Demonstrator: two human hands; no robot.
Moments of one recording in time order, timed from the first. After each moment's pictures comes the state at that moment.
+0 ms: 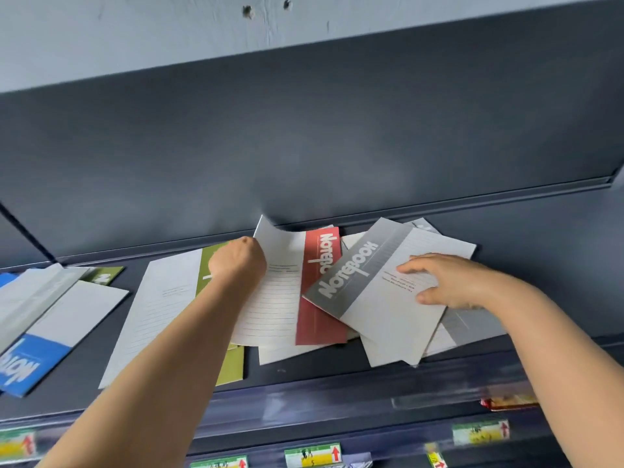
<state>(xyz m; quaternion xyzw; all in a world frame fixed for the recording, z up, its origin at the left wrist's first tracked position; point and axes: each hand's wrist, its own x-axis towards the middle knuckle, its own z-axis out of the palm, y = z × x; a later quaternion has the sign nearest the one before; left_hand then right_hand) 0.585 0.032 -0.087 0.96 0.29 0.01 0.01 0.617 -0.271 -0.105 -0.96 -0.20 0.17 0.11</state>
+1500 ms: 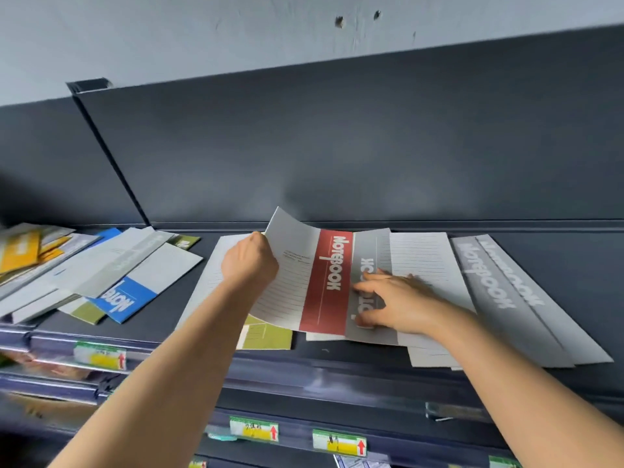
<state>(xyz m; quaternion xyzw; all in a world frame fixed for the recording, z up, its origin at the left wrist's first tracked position) 0.516 0.074 -0.083 0.93 0.35 0.10 0.06 0.574 -0.153 -0.111 -0.91 -0.38 0.14 0.11</state>
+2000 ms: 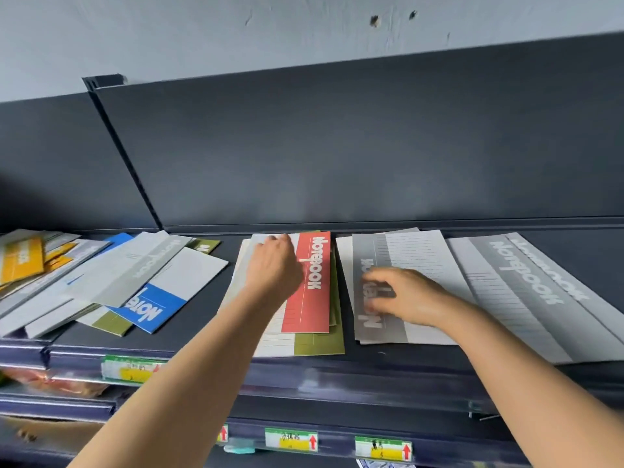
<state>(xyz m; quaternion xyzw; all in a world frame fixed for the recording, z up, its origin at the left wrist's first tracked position) 0.502 0.113 -0.091 0.96 0.24 0.11 0.07 0.557 -0.098 -0.112 -0.92 -0.31 0.12 0.21</state>
